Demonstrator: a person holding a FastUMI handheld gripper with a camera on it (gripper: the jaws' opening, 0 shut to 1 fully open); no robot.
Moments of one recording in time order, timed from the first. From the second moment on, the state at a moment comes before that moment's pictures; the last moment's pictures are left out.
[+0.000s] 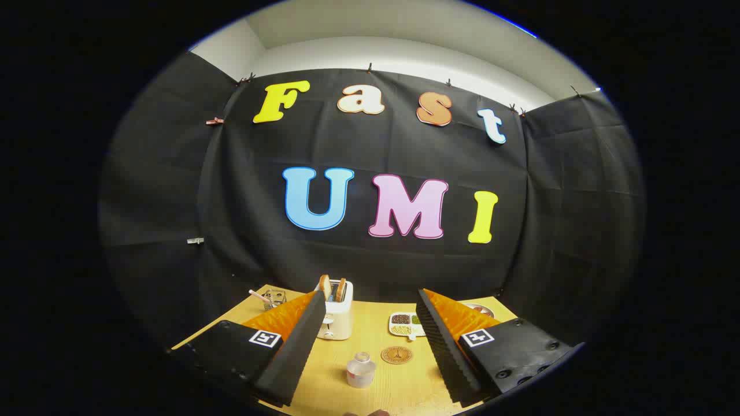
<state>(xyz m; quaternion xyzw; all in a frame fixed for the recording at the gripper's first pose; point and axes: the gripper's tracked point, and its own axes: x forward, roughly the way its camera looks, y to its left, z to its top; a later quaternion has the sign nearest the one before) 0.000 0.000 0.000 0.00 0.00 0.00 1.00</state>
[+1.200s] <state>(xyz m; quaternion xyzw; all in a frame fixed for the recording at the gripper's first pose) -0.015 0.039 -0.033 0.03 0.01 0.03 1.00</state>
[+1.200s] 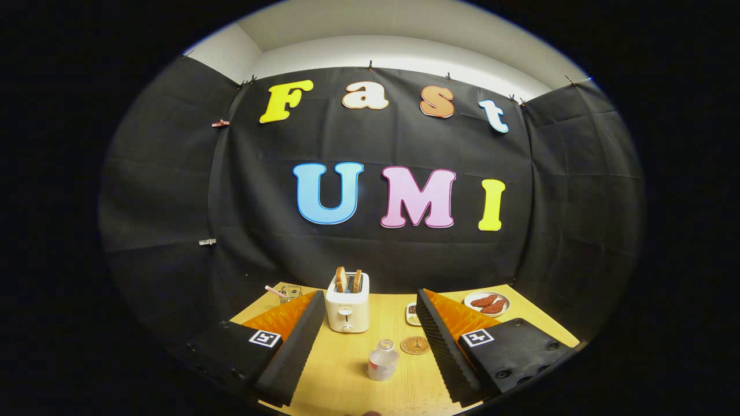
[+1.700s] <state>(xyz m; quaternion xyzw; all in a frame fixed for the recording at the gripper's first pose) -0.007 0.036 -0.115 0.02 0.04 -0.02 1.00</state>
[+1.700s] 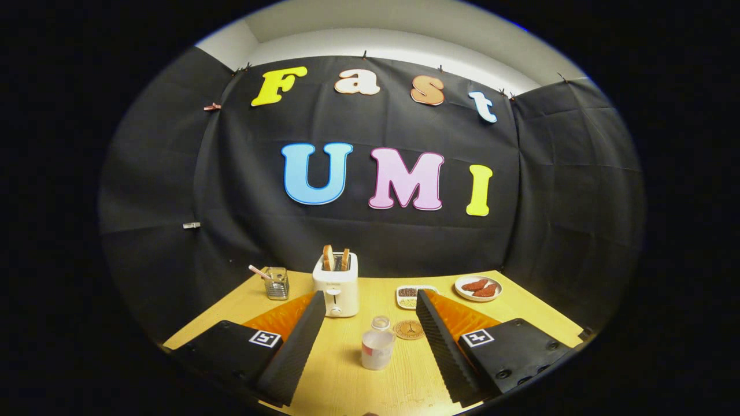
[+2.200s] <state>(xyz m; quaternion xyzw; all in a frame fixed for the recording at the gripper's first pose) 0.020 0.044 -0.192 0.03 0.08 -0.07 0.99</state>
